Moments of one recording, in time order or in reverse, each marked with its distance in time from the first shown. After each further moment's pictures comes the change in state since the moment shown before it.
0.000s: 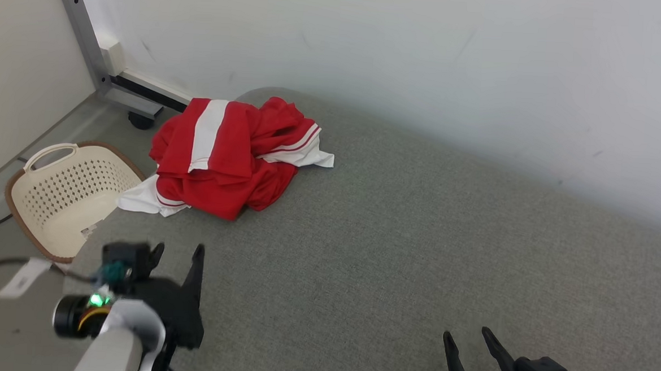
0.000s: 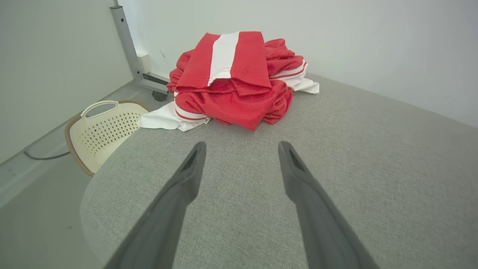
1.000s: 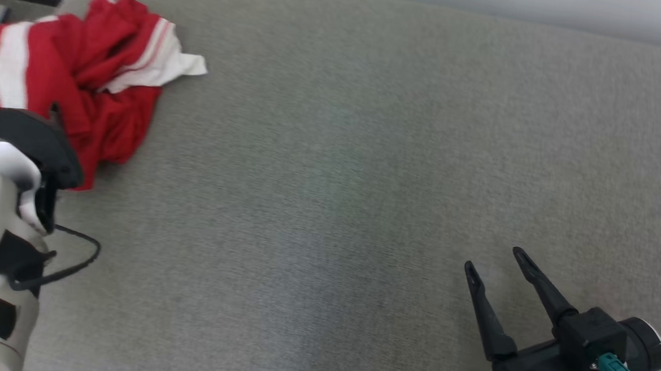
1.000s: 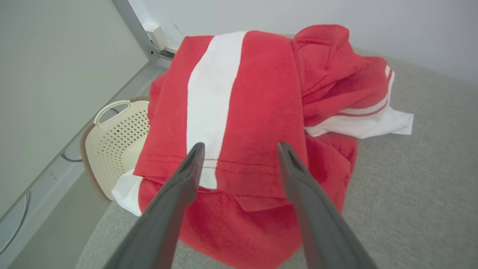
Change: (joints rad) left arm -0.623 0.151 0.072 0.519 -0.076 0.081 0.079; right arm 0.064 -0.108 0.015 -0.628 -0.107 0.000 0.289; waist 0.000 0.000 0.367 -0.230
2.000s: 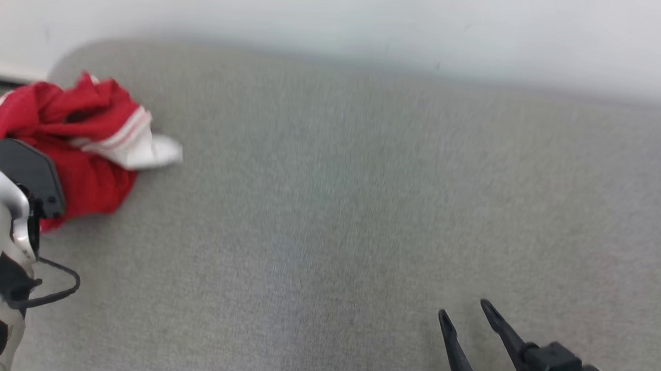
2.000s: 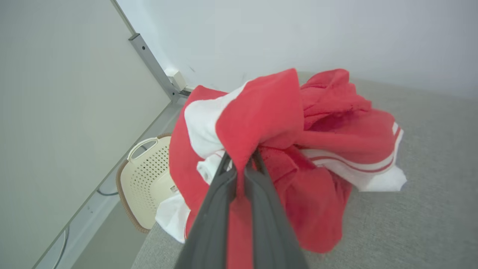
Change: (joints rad) left arm 0.002 0.051 -0.094 0.125 0.066 0.078 -0.082; right arm 0.037 0.066 0.029 0.220 0.047 0.000 -0.103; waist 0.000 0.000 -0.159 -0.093
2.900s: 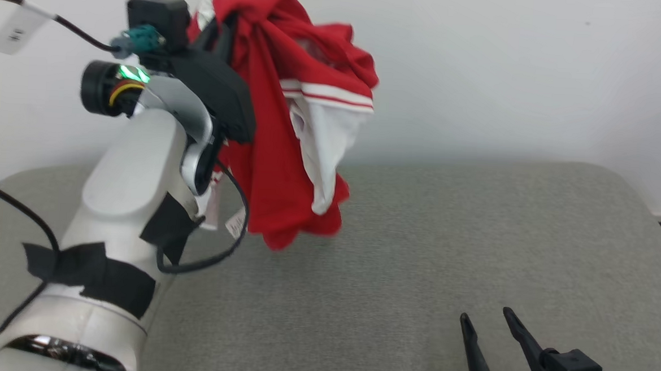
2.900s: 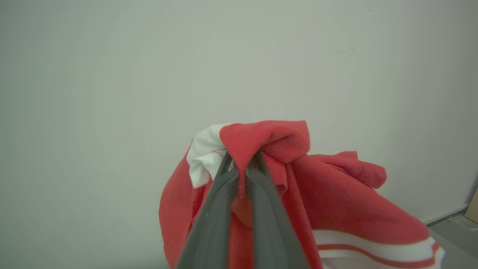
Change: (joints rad) left arm -0.122 -0.300 -0.137 -0.256 -0.077 -0.166 -0.082; right arm 0.038 0.040 -0.081 0.021 -0.009 0.000 -0.019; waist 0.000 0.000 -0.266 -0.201
